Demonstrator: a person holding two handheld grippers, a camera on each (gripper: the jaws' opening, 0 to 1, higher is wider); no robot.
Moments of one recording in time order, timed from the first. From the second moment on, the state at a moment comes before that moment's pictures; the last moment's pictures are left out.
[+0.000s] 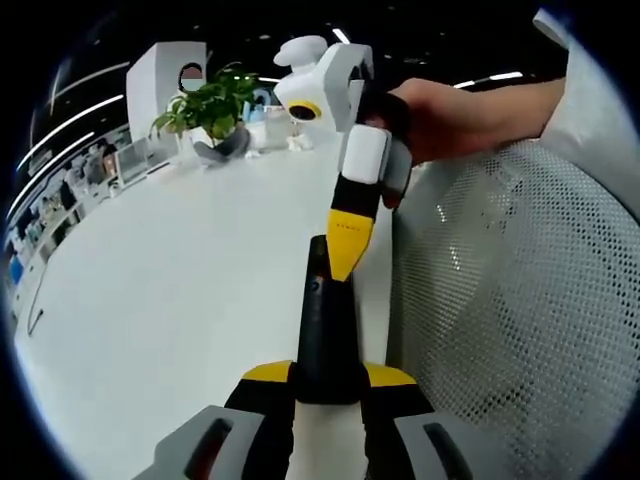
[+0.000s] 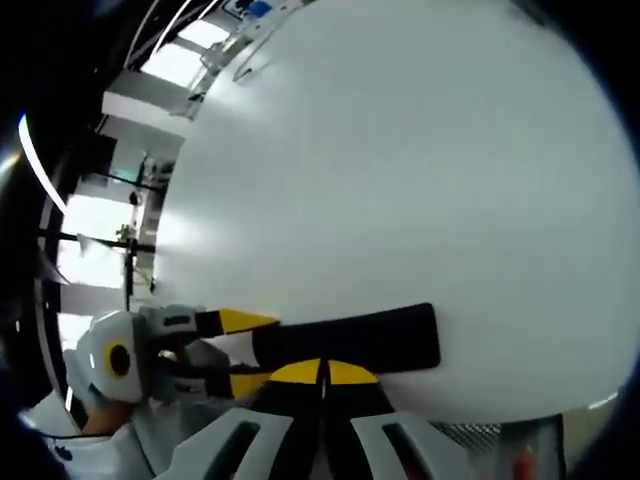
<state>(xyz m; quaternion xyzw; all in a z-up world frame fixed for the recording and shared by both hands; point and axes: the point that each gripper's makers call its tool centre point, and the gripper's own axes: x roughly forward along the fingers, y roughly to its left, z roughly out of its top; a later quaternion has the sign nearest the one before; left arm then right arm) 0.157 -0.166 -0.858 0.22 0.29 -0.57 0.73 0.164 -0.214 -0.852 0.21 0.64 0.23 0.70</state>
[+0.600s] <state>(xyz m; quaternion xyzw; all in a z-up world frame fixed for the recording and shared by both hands) 0.158 -0.166 -0.859 0.22 0.29 -0.58 0.73 0.161 -0.212 -0.853 0.19 0.64 0.23 0.71</state>
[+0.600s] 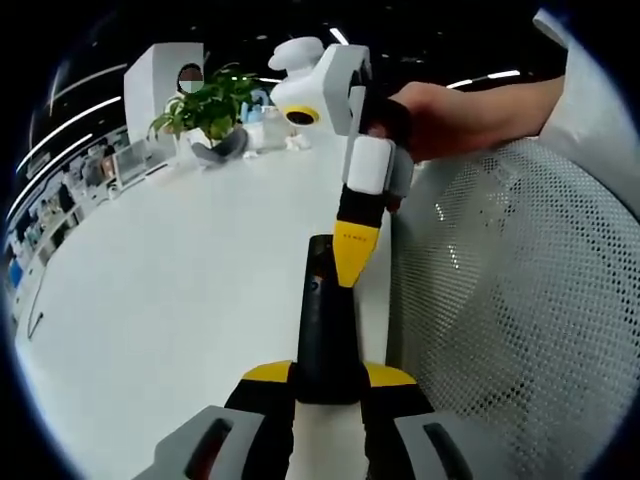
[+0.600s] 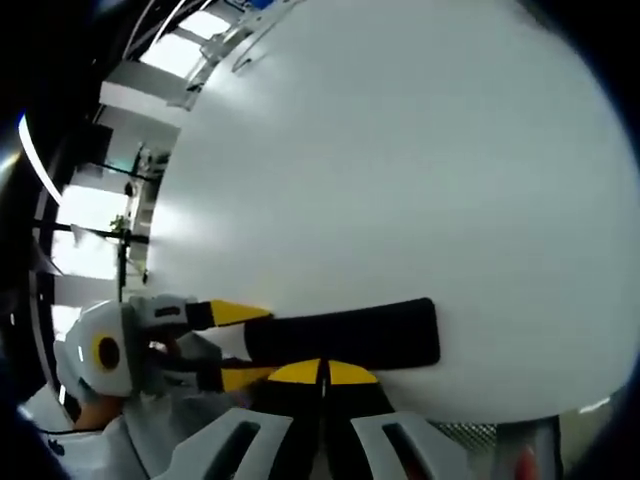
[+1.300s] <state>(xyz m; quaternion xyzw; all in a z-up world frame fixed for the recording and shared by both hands) 0.158 -0.166 -0.859 0.22 0.29 -0.58 0.73 0.163 -0.213 -0.854 0.16 0.63 0.24 0.72</state>
